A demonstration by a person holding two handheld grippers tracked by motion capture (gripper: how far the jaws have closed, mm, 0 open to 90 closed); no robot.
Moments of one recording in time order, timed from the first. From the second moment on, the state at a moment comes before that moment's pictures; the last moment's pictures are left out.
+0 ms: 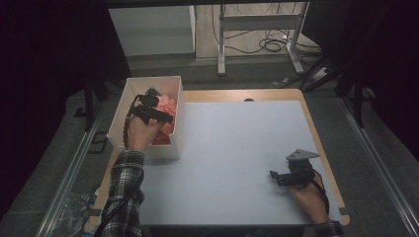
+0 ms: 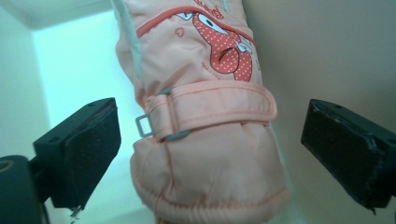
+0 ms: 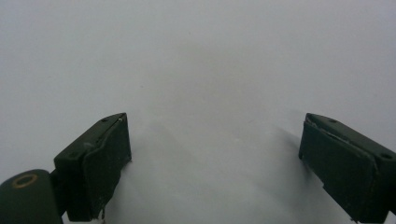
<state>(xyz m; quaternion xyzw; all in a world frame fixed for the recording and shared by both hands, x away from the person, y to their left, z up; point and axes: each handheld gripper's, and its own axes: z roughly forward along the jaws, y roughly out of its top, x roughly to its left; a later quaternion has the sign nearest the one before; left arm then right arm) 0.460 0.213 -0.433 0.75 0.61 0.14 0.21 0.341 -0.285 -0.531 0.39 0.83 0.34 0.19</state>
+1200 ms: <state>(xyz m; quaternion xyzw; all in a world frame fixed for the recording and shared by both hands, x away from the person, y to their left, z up) 0.336 0.223 -0.433 0.75 0.53 0.17 0.36 0.341 -0.285 -0.531 0.39 0.83 0.34 0.19</state>
